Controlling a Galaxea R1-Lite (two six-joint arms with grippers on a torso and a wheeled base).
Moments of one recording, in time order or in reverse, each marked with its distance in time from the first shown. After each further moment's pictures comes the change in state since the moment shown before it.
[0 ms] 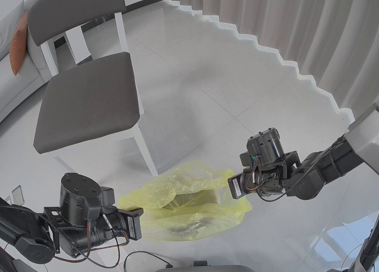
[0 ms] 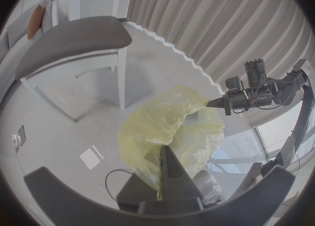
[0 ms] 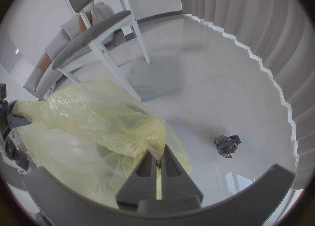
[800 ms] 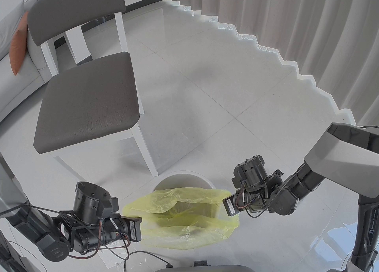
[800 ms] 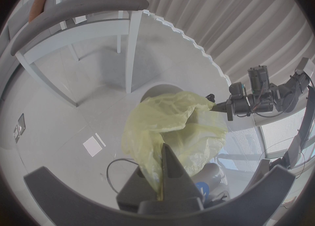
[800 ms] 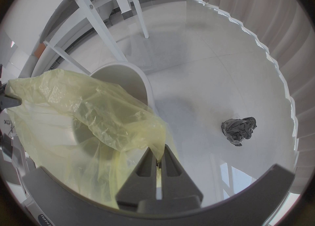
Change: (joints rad) left arm 0.111 0.208 0.082 -0.171 -0.100 0.002; right arm -0.010 0.220 0.034 -0.127 0.005 -0.017
